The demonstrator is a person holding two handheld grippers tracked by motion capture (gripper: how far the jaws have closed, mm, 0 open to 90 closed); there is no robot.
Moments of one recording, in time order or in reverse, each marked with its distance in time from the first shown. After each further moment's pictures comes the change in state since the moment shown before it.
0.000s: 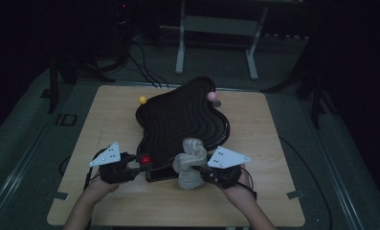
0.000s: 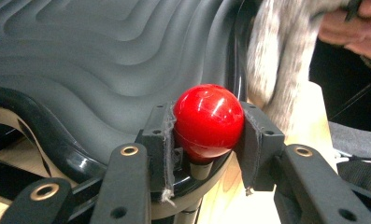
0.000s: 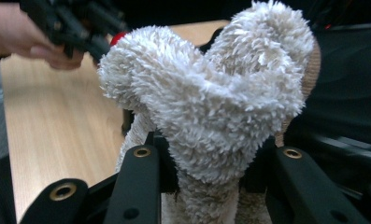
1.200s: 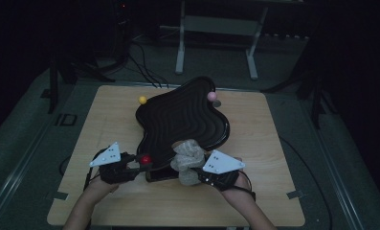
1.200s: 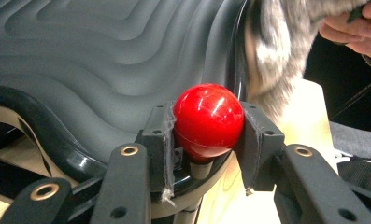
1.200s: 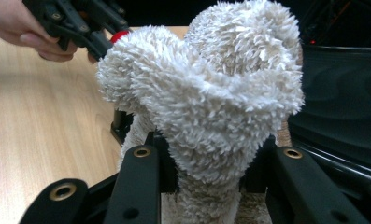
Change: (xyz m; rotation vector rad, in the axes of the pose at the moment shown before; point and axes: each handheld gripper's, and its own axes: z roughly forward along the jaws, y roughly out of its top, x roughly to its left) left arm -0.001 0.001 0.000 0.010 0.009 0.001; right arm 0.009 0.004 0.000 -0.006 -0.050 -0.102
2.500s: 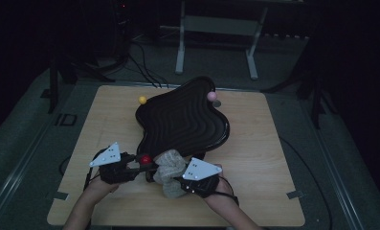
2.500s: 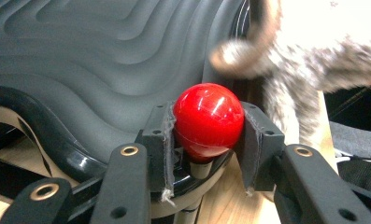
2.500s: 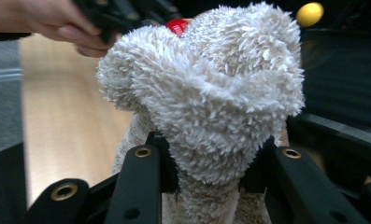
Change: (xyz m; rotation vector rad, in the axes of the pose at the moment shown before) left arm 0.000 -0.001 0.000 -0.005 0.000 -0.003; right arm 0.033 -0.001 0.036 0.029 0.101 0.014
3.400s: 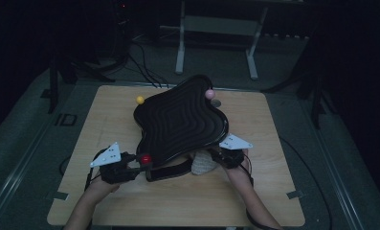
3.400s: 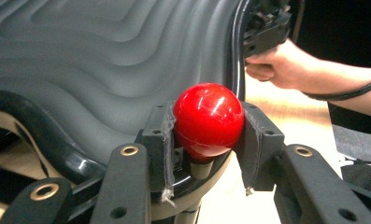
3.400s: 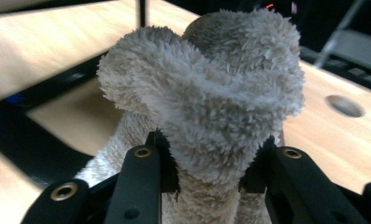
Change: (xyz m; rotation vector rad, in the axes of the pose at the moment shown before) left arm 0.001 -0.001 0.001 -0.010 0.006 0.001; right arm -0.114 -0.092 0.016 -0.055 -0.223 0.238
